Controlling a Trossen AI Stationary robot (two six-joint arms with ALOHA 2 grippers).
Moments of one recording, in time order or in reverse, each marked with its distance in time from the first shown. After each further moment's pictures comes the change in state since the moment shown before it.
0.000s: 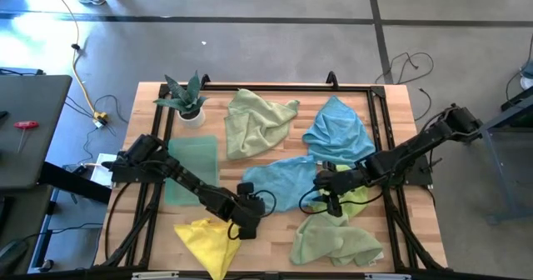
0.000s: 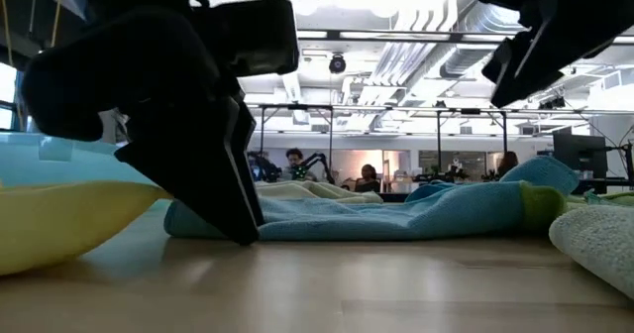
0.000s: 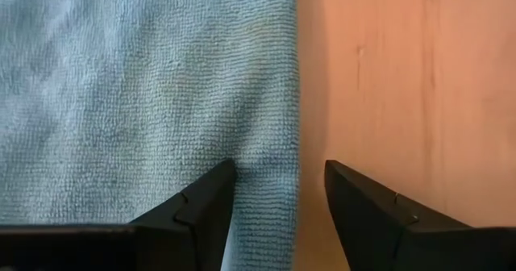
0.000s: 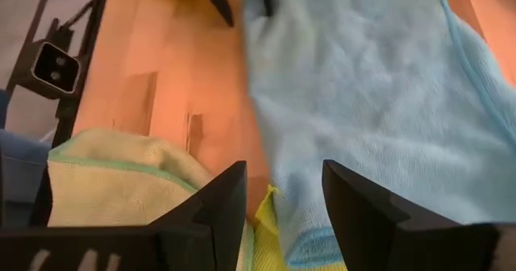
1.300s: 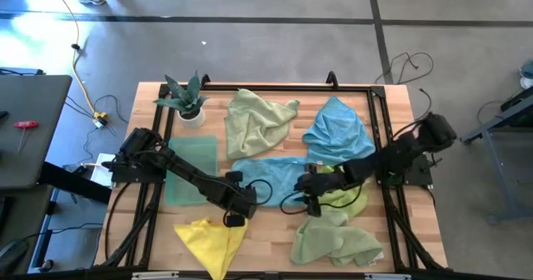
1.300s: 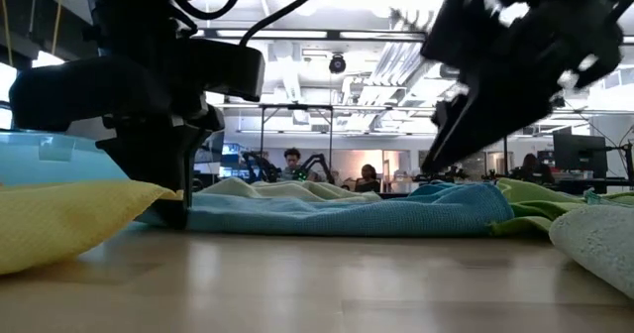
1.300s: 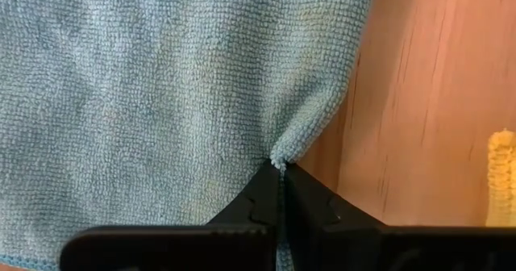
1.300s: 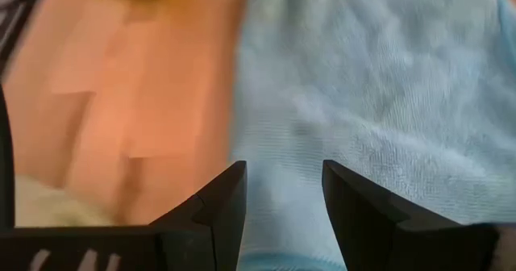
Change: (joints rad) left arm 0.060 -0.079 -0.007 -0.329 0.113 0.019; right arm -0.094 0.347 0.000 0.363 -0.020 -0.106
